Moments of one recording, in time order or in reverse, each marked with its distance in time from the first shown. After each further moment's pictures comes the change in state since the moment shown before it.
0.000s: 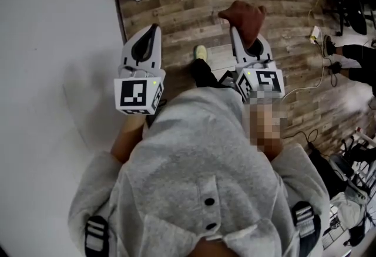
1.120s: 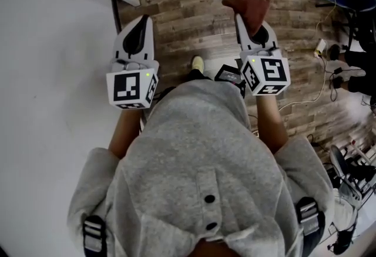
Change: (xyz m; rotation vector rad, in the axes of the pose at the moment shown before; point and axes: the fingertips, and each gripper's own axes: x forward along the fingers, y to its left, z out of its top) left arm 0.274 0.087 0.032 0.000 0.095 0.085; right arm 0.245 -0.177 0.060 0.002 0.065 0.049
